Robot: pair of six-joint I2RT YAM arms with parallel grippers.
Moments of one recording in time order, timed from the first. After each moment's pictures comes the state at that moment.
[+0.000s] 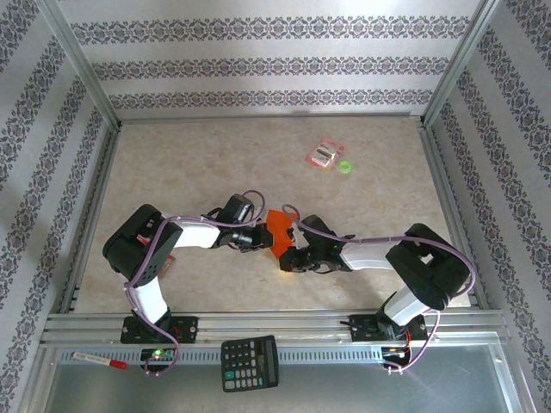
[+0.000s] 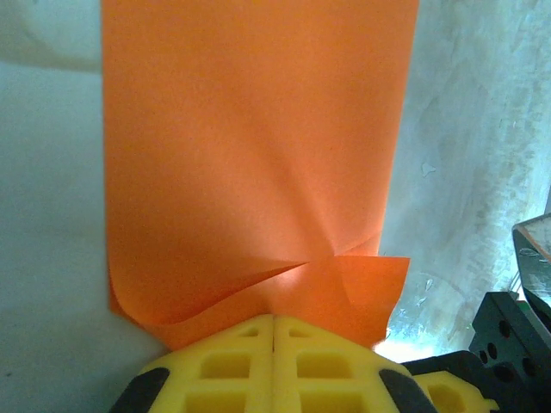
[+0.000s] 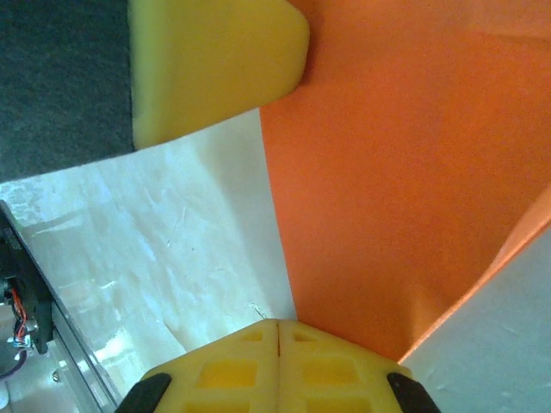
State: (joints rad) left arm -0.58 1.78 0.76 0.07 0.55 -0.76; right arm 0.75 1.56 0.51 0.12 -0.51 0.75
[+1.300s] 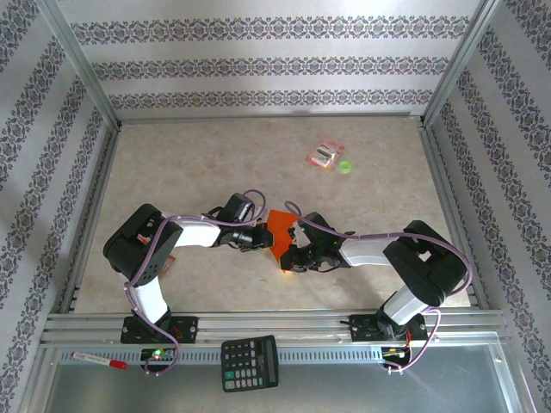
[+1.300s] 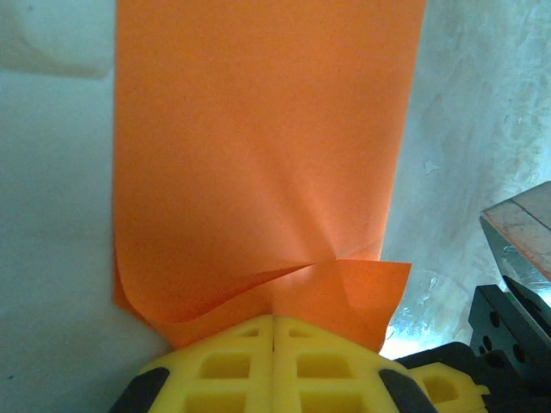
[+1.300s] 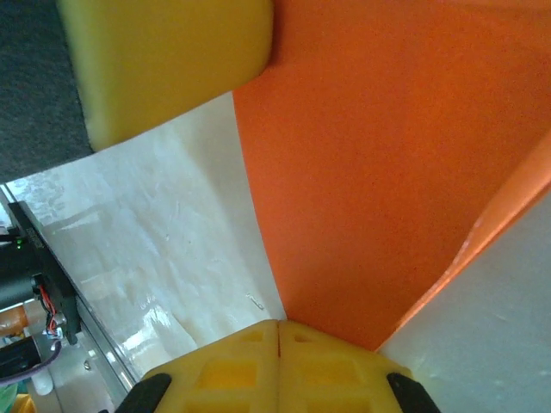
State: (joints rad) left arm -0.58 1.79 0.78 0.05 0.55 -0.74; right arm 0.72 1.59 0.54 0.07 -0.59 0.78
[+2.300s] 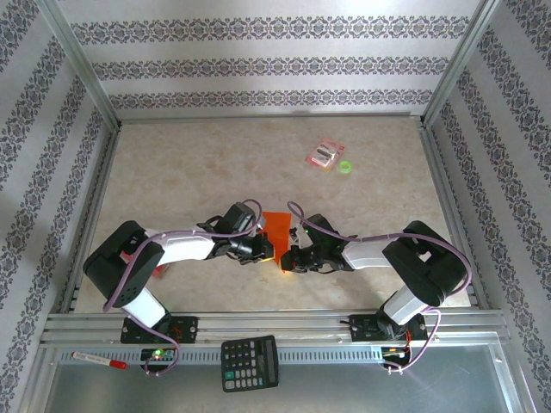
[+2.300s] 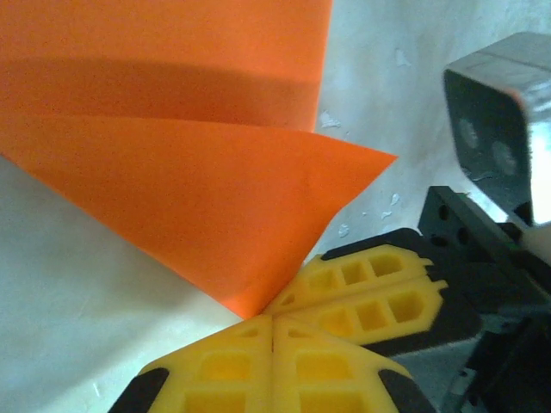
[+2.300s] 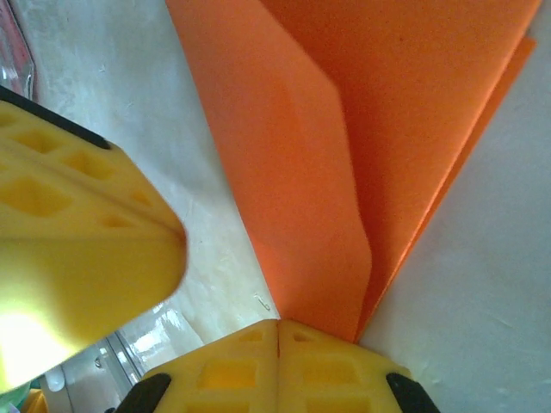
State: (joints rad) left arm -0.69 1.62 0.69 -0.01 0.53 -0.93; right arm 0.71 1.59 0.49 0.18 -0.61 0.79
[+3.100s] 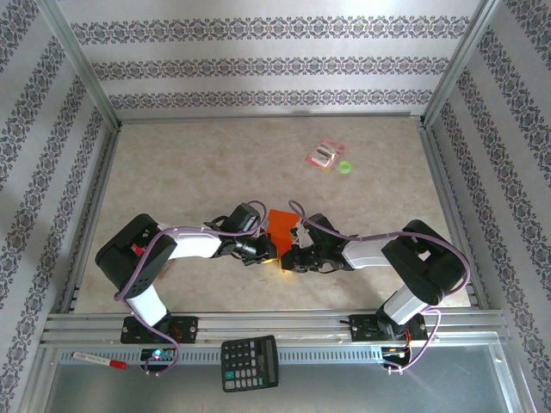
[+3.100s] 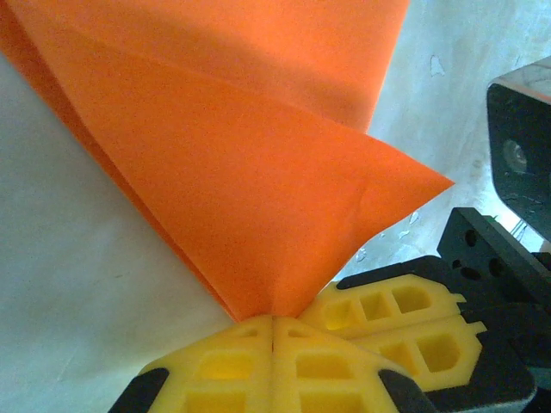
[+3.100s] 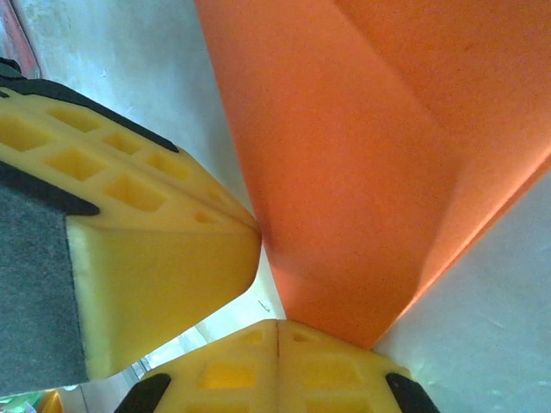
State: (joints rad) left arm -0.69 1.69 0.72 0.02 0.54 -0.96; right arm 0.70 1.60 0.48 0.19 -0.63 0.81
